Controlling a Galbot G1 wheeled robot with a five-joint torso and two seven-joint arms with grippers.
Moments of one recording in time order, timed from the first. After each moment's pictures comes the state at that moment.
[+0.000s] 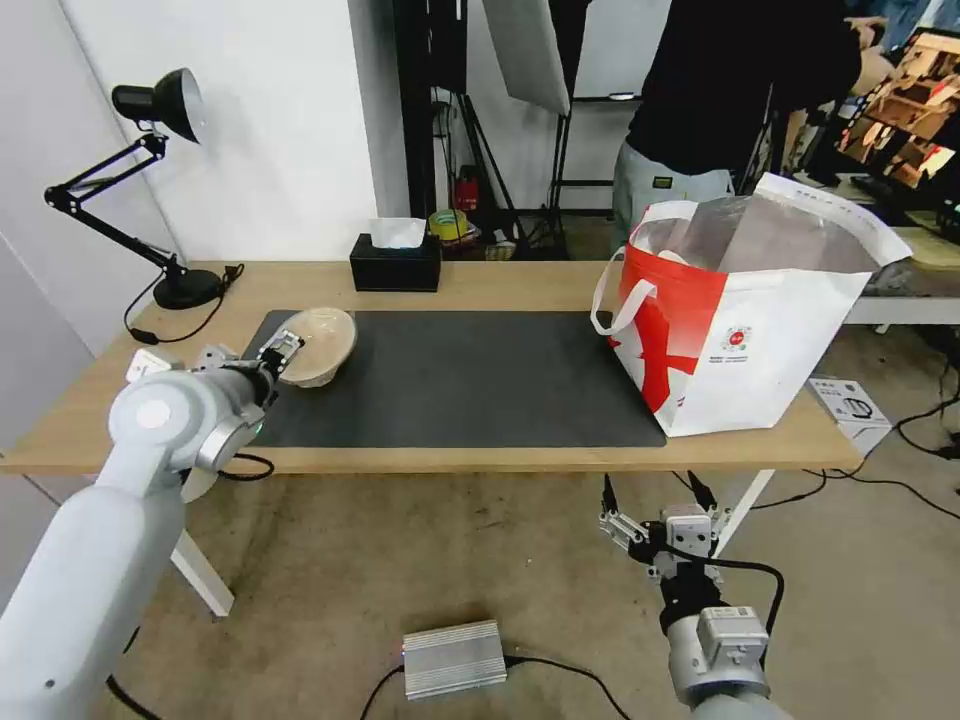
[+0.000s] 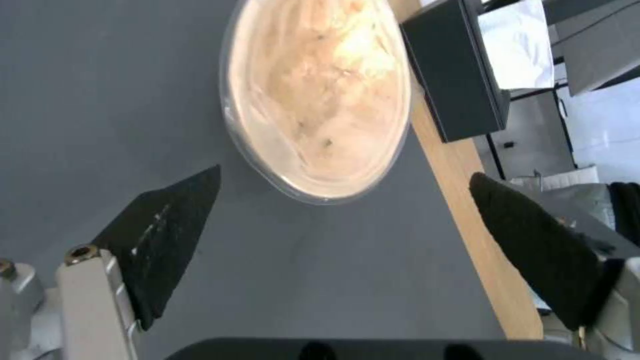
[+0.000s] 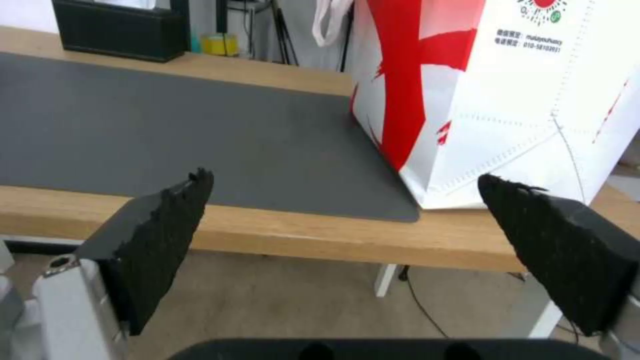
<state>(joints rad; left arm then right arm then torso) 0.77 -0.99 -0.40 -1.91 -1.83 0.19 -1.10 -1.56 0.86 0.05 2.34 0.26 -0.15 0.80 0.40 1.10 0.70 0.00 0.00</state>
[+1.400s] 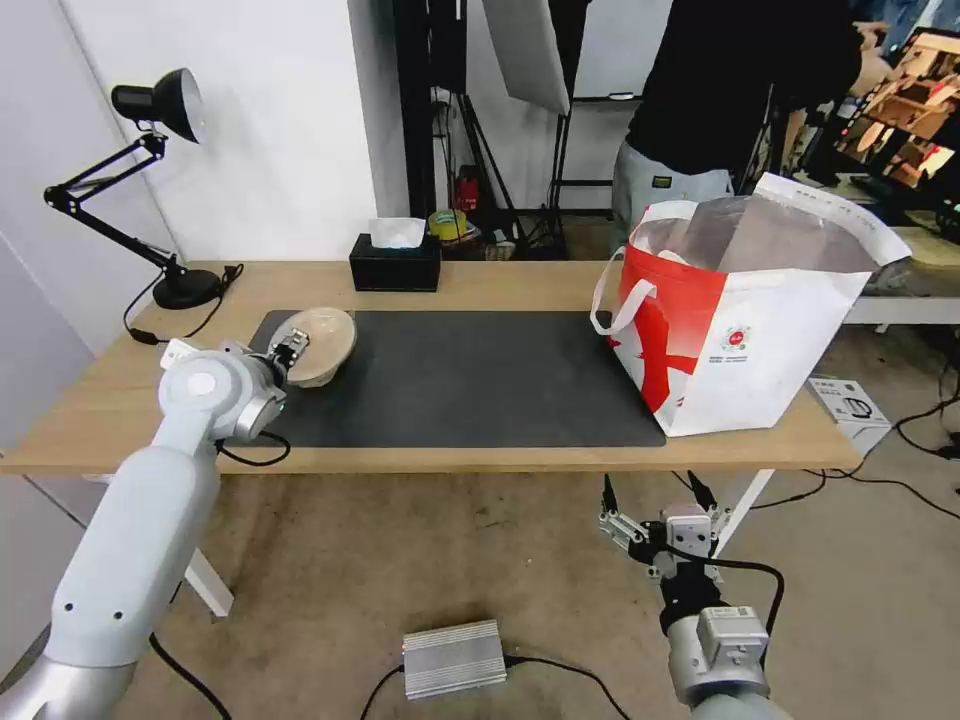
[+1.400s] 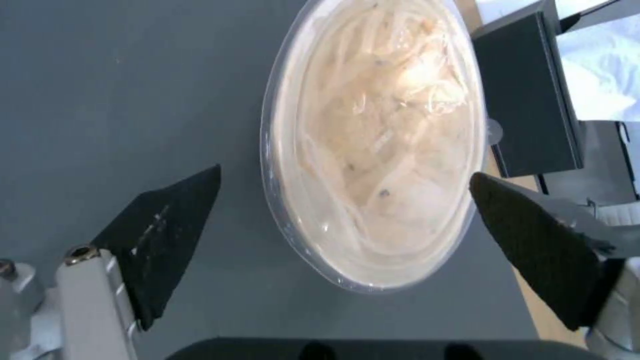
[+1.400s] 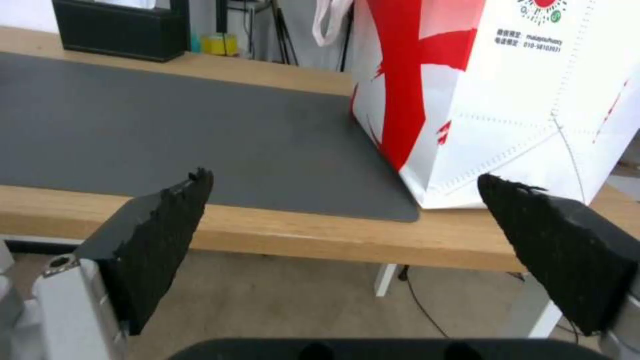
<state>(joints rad) 0.68 -1.04 -0.35 -1.74 -1.76 0.19 -1.10 -1.56 0.86 0.05 2.34 0.26 -0.15 0.80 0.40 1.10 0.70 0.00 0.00</state>
